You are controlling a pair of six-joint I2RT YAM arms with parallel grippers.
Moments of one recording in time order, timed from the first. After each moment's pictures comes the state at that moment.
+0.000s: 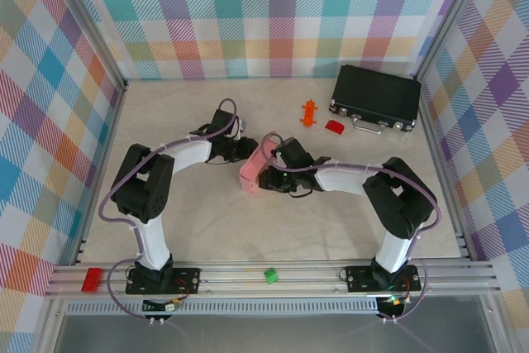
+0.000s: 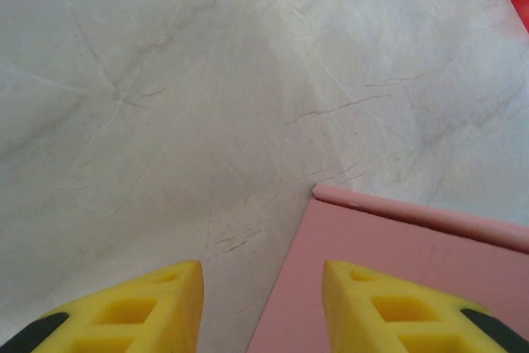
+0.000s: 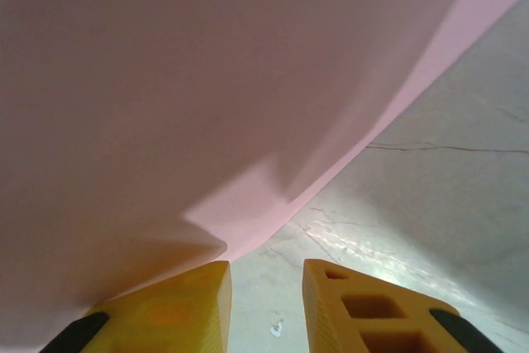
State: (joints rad) left arm -0.41 1.89 1.18 -0.25 0.36 -0.55; right arm 0.75 1.76 0.95 -0.08 -0.36 0.79
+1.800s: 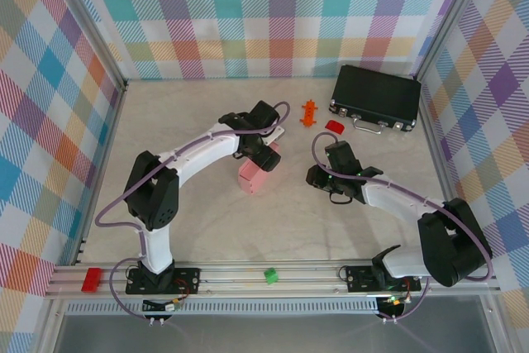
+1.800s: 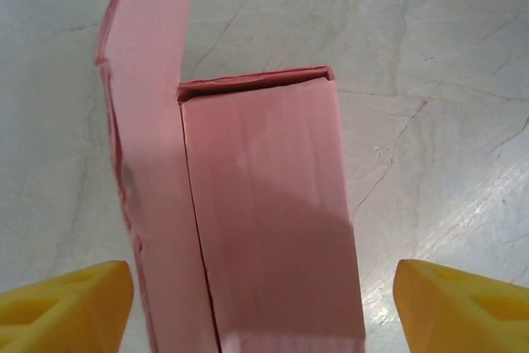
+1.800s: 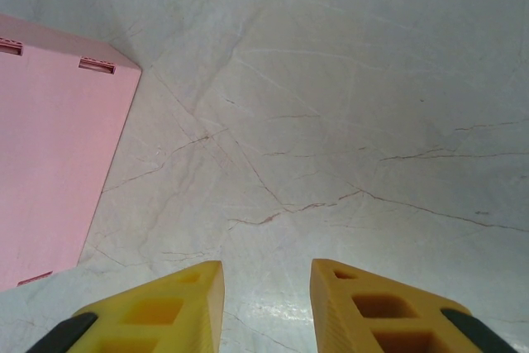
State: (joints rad) left arm -0.69 1.89 1.57 -0.85 -0.07 0.09; right arm 0.50 1.34 0.67 -0.26 -0.13 0.73
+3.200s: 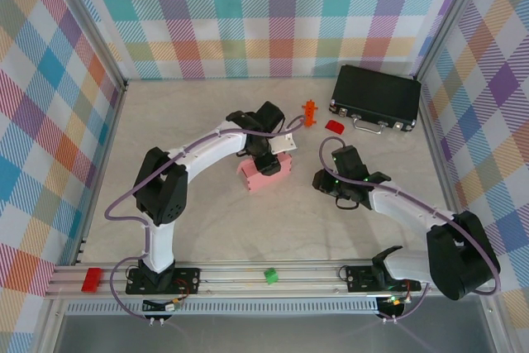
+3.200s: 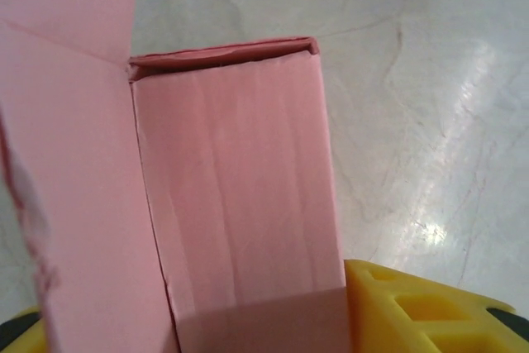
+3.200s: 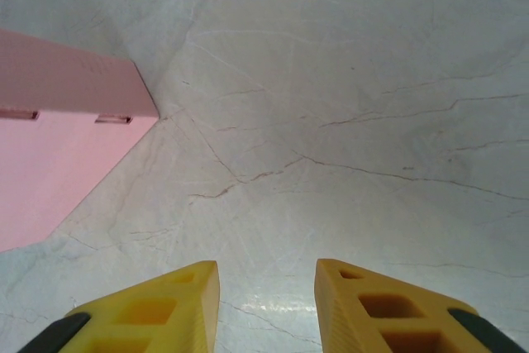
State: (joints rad) left arm -0.70 1.96 1.64 -0.93 0.12 0.56; right arm 0.47 1.24 0.61 -0.32 -0.11 0.73
